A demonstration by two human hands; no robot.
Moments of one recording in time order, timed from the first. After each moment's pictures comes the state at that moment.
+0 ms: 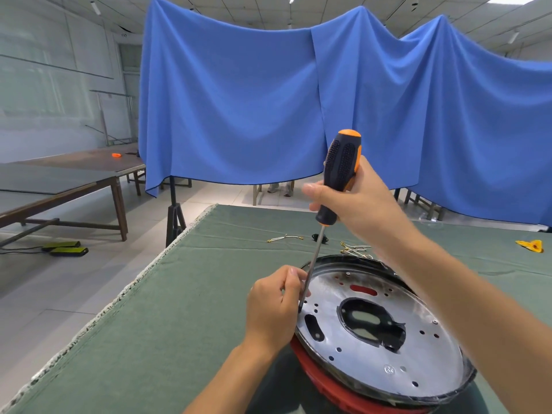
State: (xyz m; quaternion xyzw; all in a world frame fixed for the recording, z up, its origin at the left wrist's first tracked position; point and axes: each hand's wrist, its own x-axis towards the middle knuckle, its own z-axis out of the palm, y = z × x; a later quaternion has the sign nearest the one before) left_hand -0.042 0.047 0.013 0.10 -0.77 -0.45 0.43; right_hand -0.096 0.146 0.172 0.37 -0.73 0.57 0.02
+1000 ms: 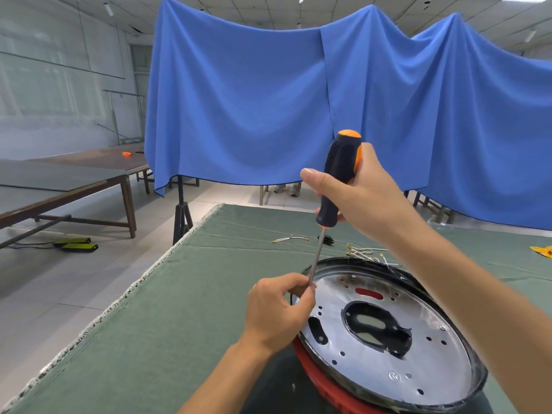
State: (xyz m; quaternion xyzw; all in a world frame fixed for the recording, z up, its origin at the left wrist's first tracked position) left_hand -0.031 0.043 0.019 0.06 -0.81 -0.42 0.41; right_hand -0.098 0.145 0.180 0.39 -0.76 0.52 0.05
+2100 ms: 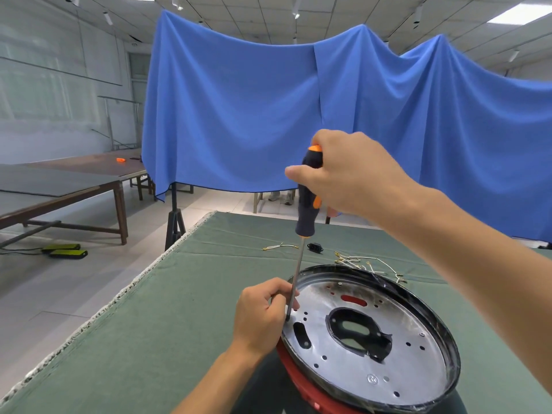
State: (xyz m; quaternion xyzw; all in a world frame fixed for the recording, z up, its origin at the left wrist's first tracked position) left_hand -0.036 0.047 0.015 0.10 -0.77 -0.48 0.41; right_hand -0.080 0.148 0.230 0.43 -0.85 0.21 0.23
